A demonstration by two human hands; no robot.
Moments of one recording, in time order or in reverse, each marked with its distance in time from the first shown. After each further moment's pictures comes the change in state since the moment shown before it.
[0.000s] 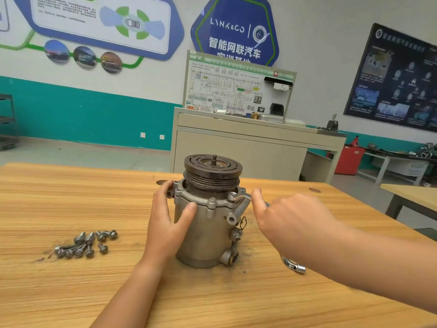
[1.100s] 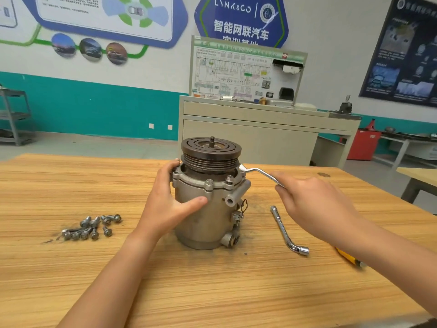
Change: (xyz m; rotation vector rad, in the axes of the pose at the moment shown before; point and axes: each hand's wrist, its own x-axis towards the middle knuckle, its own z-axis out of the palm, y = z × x) left_hand 0.011 0.008 -0.013 0.160 -0.222 0.033; right_hand 0.000 0.021 0.066 0.609 0.380 0.339
